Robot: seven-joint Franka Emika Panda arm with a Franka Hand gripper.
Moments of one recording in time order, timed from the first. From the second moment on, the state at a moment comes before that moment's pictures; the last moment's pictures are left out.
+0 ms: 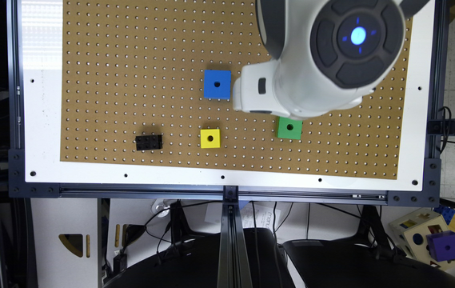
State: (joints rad) arm 0.13 0.25 0.08 -2.10 0.00 2.40 0.97
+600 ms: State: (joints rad) arm 0.13 0.34 0.11 -2.07 0.00 2.45 0.99
